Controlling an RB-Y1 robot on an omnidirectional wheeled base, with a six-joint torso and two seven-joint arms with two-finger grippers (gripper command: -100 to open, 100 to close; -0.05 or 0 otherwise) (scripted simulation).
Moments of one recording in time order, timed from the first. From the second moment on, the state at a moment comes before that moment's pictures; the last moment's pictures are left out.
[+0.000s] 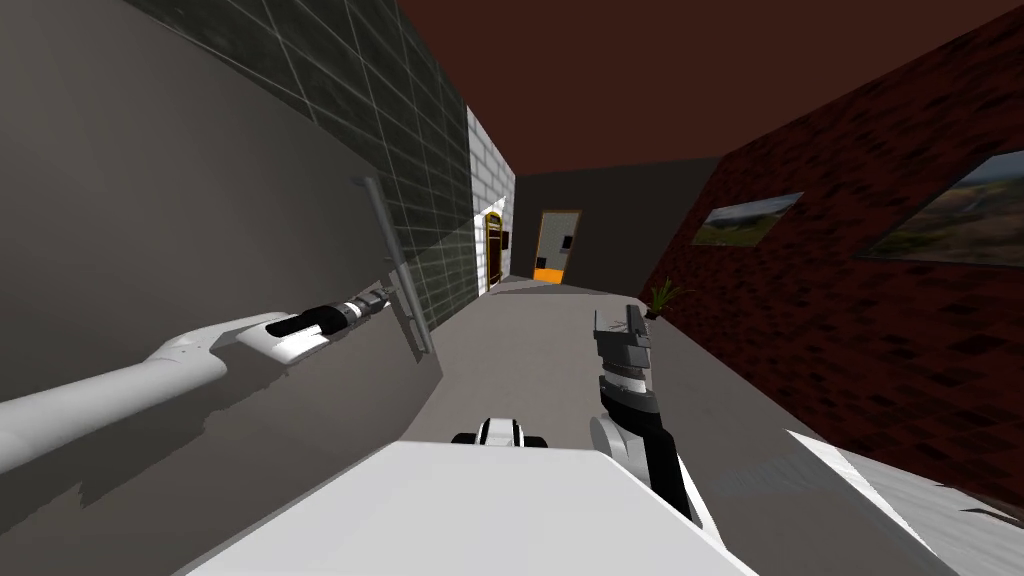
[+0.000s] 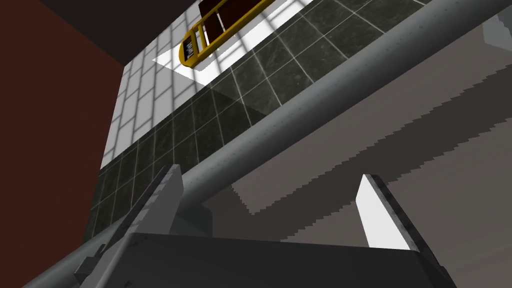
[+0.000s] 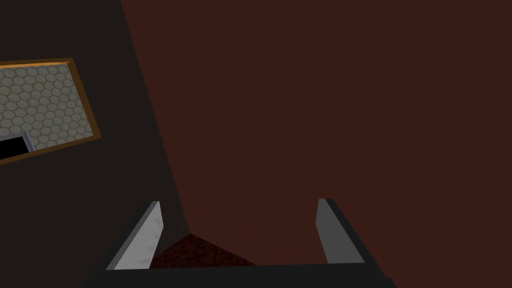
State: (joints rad) left arm 0.02 1.39 -0.16 -1.44 0.55 -0.13 0.18; right arm 0.49 -0.05 0.00 -2.37 -0.06 -0.50 -0.05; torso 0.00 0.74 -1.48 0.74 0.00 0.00
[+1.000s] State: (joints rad) left arm -0.06 1.58 -0.13 -1.30 0.59 -0.07 0.23; right arm 0.49 -0.05 0.00 -2.37 -0.06 -0.50 -0.05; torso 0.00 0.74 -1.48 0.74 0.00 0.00
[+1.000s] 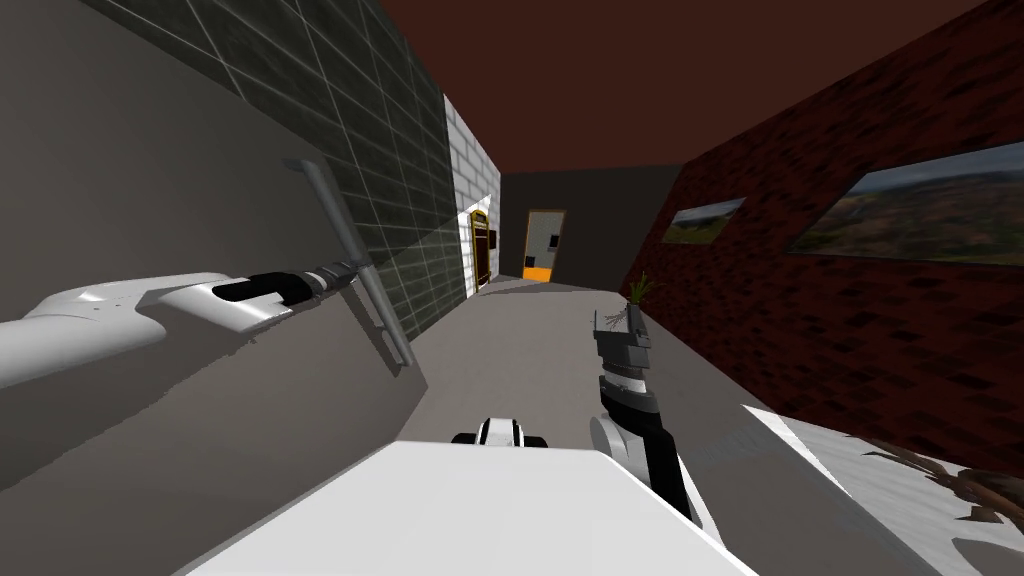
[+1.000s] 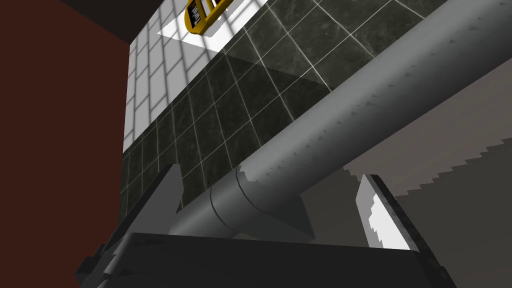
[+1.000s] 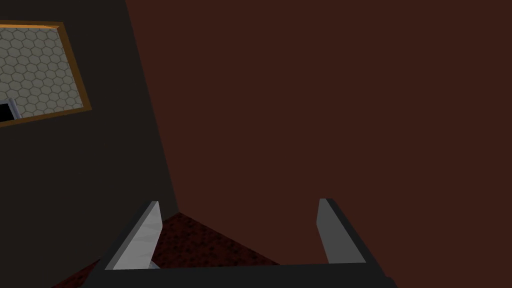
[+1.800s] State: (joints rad) left arm -0.09 1.55 -0.11 -1.12 0.56 -0.01 0.21; right arm 0.49 -0.05 0.00 -2.37 -0.06 -0.50 -0.05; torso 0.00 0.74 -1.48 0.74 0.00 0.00
